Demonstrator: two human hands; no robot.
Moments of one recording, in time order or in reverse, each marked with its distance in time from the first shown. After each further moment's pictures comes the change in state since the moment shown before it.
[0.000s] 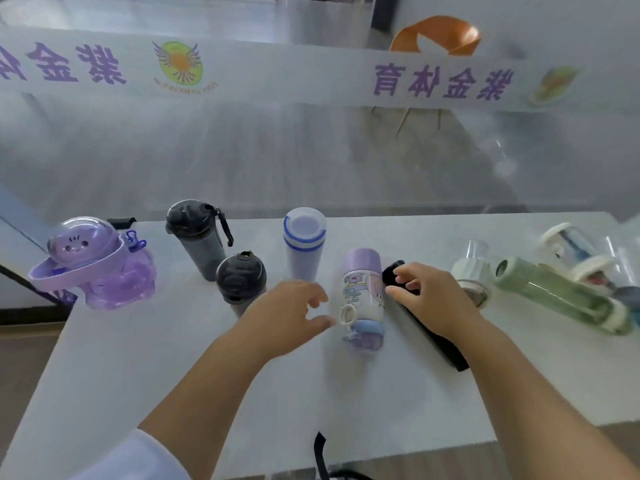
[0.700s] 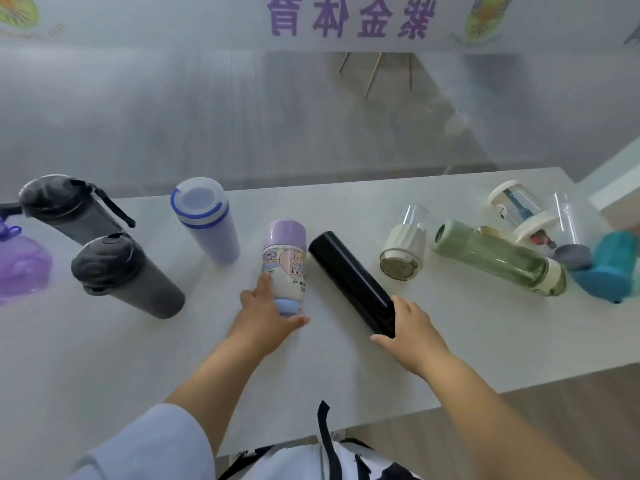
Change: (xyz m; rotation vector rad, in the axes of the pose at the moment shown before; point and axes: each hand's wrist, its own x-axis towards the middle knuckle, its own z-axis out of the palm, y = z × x) left_hand 0.061 0.050 0.139 -0.266 -0.043 -0.525; right_hand -0.040 0.158 0.021 -0.116 -0.254 0.302
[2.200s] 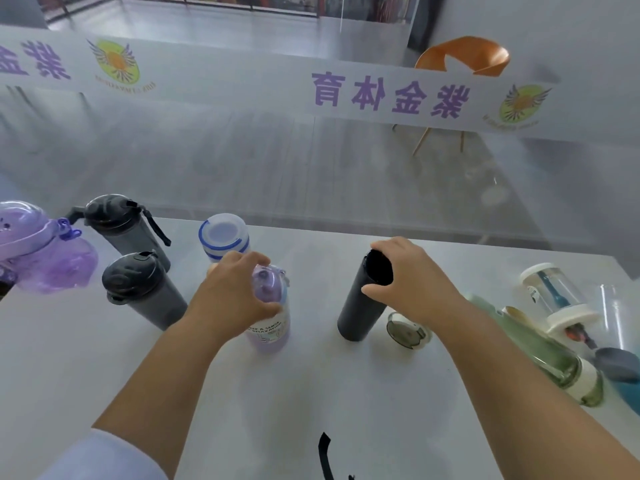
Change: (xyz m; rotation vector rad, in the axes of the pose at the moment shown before) left_hand -0.024 0.056 -0.084 0.103 0.416 0.228; right_hand 0.042 -0.089 -0.145 -0.054 0.228 -0.583
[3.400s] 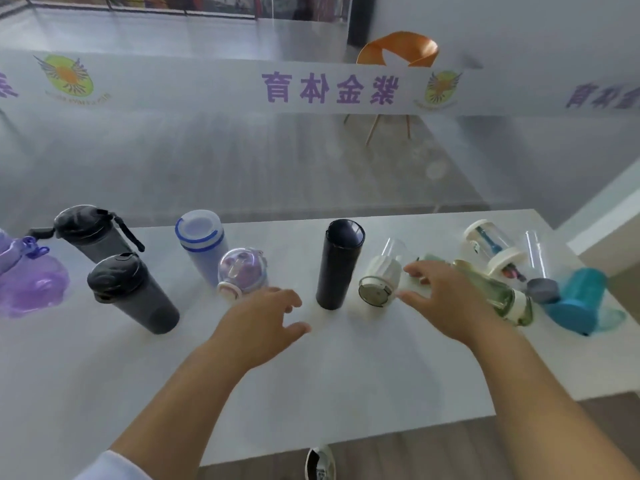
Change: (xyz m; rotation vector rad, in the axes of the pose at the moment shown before) left_hand -0.068 0.026 0.023 0.146 -0.247 0.317; right_hand -0.122 0.038 -0.013 0.046 0.083 0.294
